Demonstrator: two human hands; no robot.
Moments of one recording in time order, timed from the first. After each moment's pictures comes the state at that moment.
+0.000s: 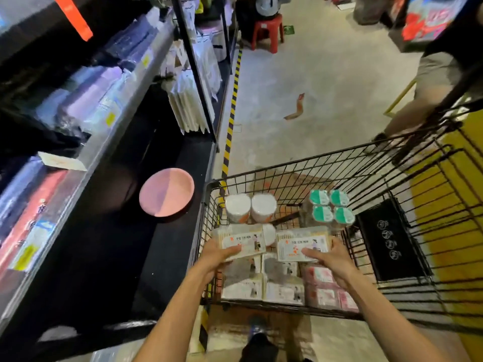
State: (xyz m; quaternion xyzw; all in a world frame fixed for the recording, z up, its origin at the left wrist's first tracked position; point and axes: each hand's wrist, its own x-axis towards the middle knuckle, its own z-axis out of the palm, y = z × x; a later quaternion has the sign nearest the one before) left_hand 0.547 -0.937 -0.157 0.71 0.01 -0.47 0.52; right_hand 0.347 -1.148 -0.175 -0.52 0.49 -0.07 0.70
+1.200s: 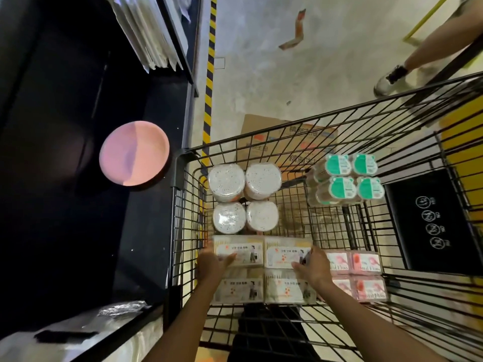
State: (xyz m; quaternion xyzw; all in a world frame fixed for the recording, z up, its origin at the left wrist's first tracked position) left_hand 0.565 -0.950 -0.358 0.90 -0.05 -0.36 0.24; right_hand 0.388 -1.125 -0.364 -0.67 0.58 0.15 0.44
